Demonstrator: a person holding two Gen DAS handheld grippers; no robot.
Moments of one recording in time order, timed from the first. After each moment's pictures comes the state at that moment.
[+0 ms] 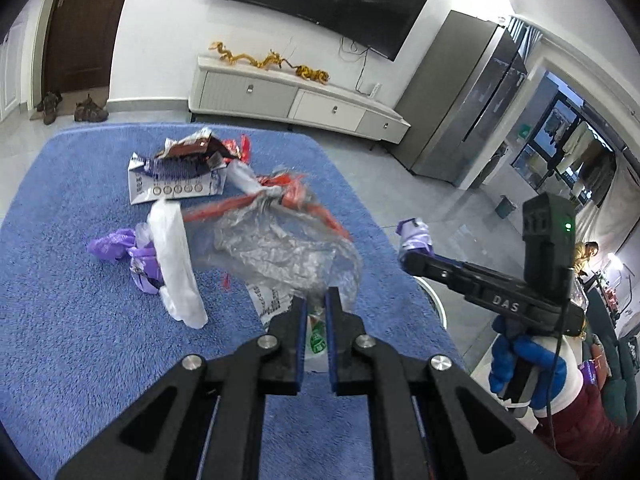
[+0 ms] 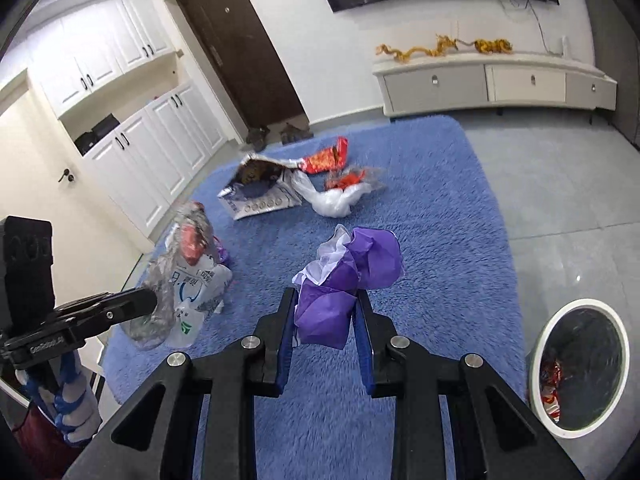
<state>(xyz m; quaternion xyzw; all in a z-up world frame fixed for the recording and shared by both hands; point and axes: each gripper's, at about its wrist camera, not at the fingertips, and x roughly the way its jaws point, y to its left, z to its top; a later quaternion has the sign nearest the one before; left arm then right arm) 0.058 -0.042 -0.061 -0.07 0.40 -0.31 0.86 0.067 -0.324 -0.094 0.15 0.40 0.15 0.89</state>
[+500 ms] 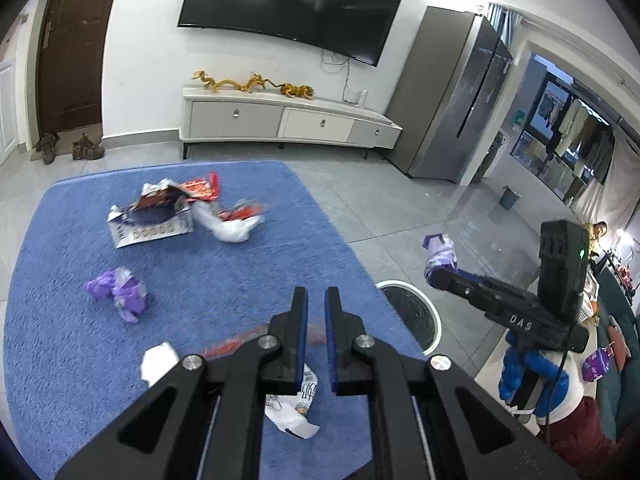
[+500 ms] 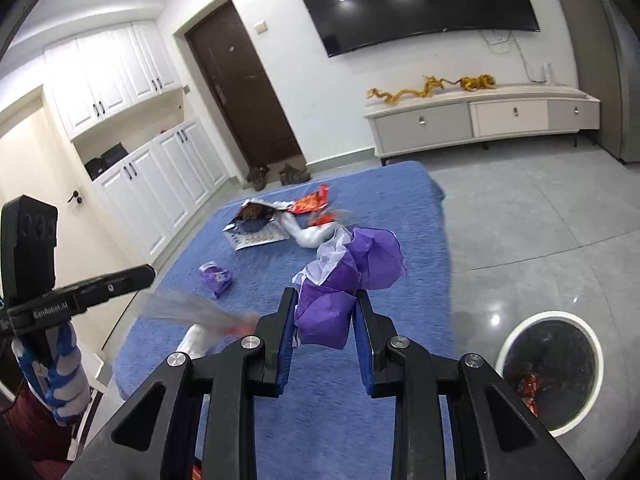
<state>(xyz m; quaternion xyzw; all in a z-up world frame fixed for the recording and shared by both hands) 0.030 -0.100 -0.010 -0.03 0.37 -0.31 0.87 0.005 -0.392 -0.062 0.16 0.33 0.13 0.92</state>
